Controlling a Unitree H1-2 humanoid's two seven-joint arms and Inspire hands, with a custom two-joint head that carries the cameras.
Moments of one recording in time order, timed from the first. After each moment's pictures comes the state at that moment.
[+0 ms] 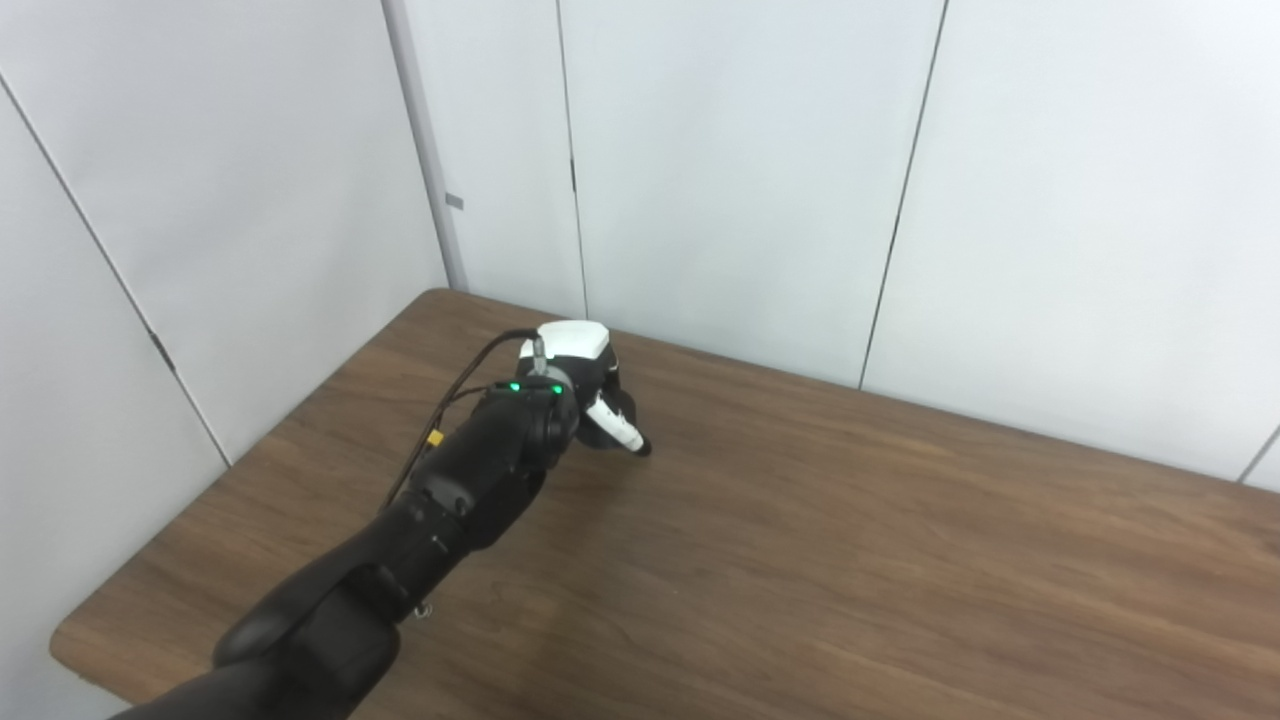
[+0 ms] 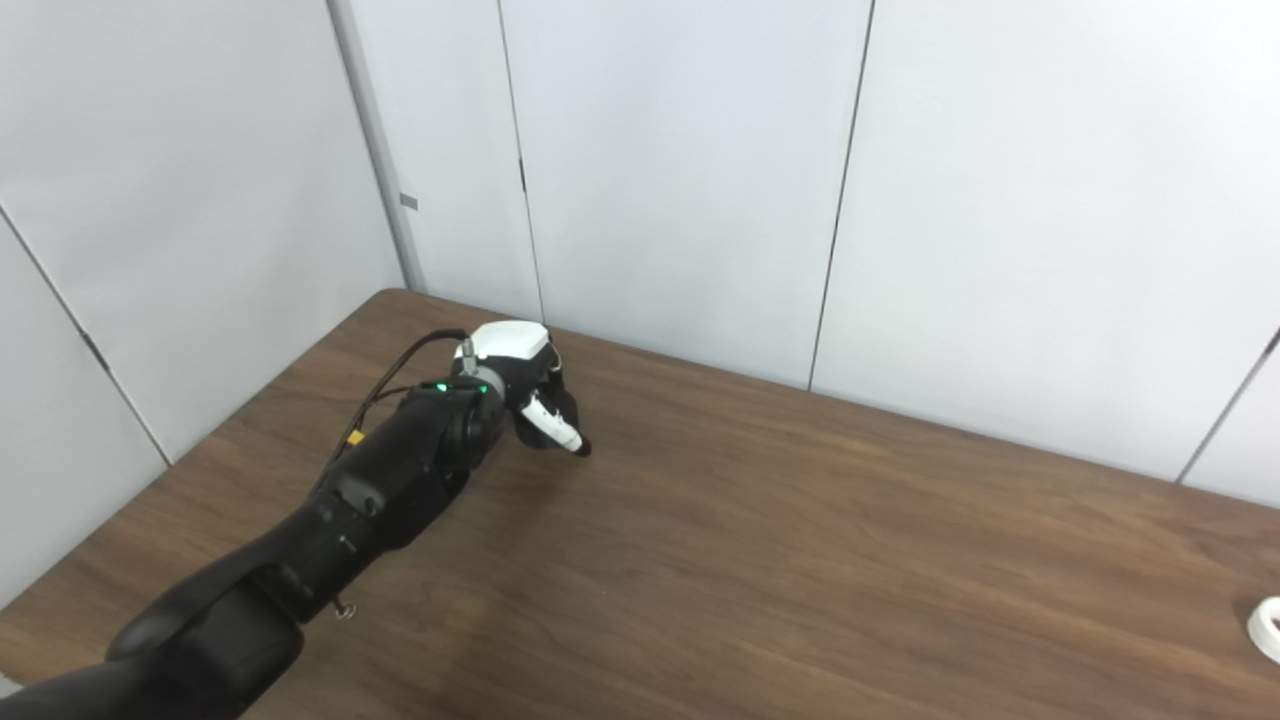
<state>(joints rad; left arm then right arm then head) -0.63 0.54 -0.33 0.40 0.86 0.46 -0.39 0.29 -0.37 -0.19 -0.38 0.23 0.22 0.23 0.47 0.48</state>
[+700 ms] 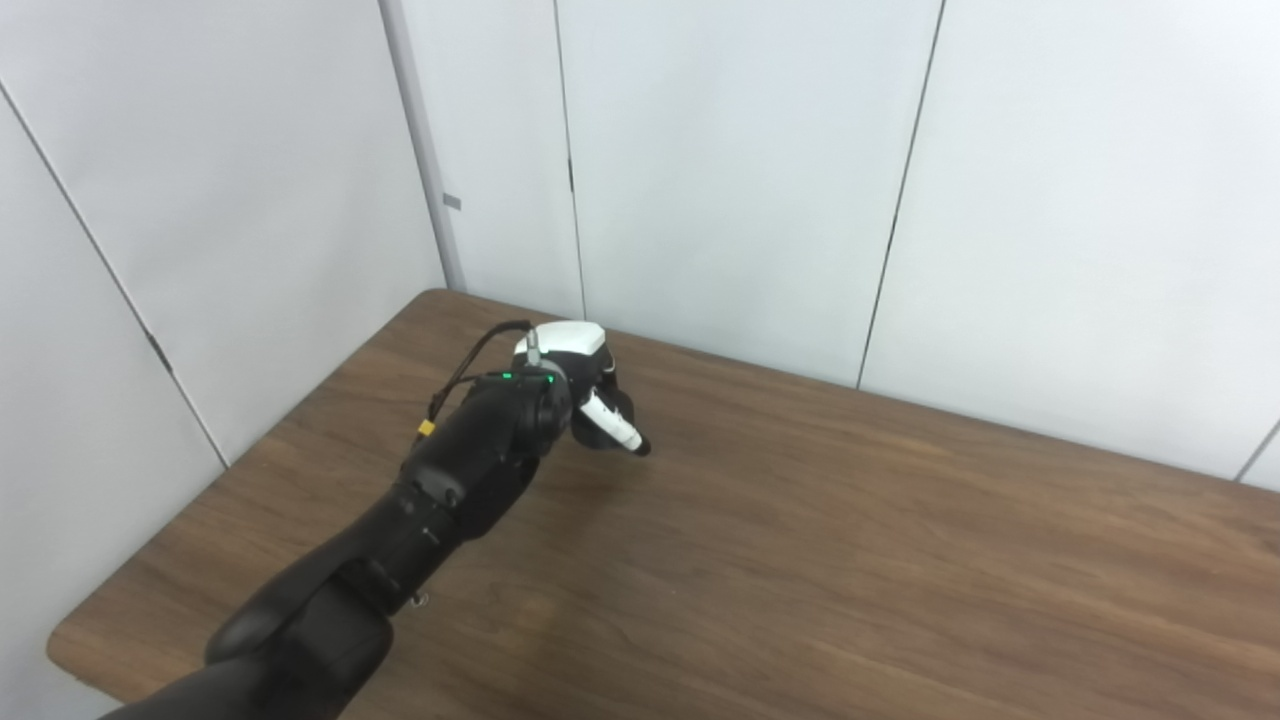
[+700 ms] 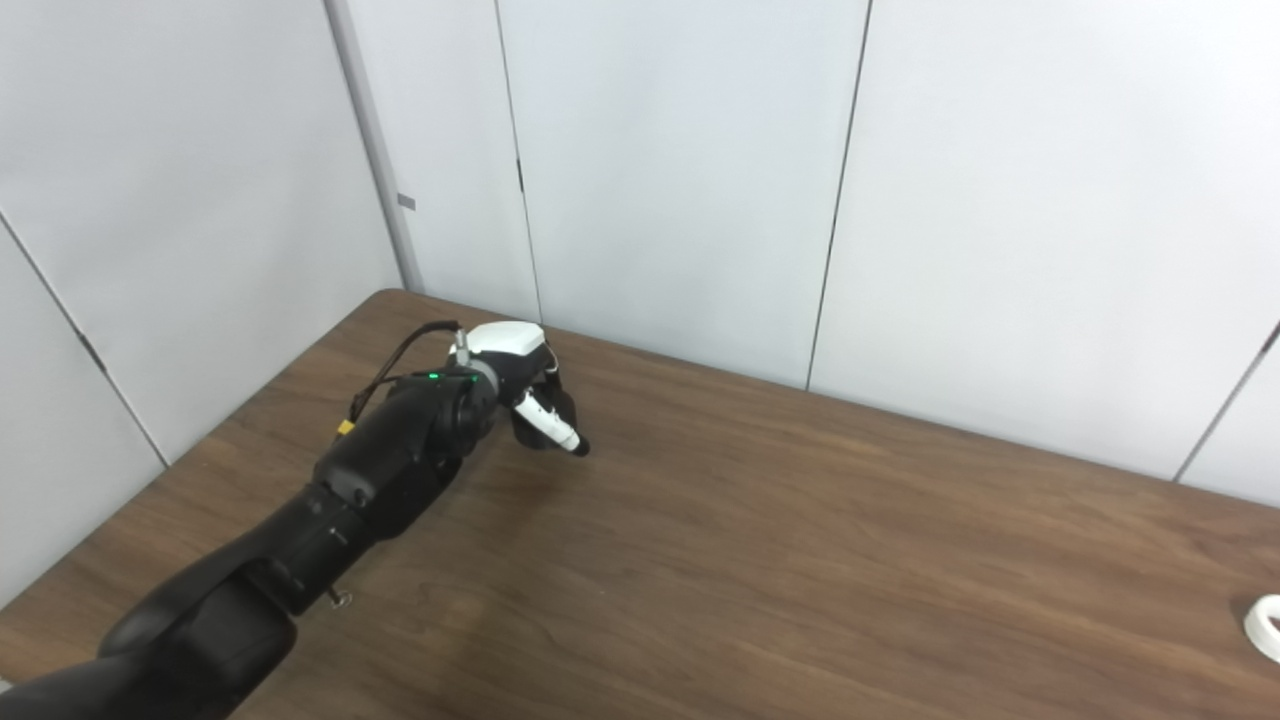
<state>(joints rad) -0.63 0.57 -0.30 0.34 0.86 0.46 -0.53 0.27 -0.37 -0.19 -0.37 0.23 0.23 0.23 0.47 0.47</state>
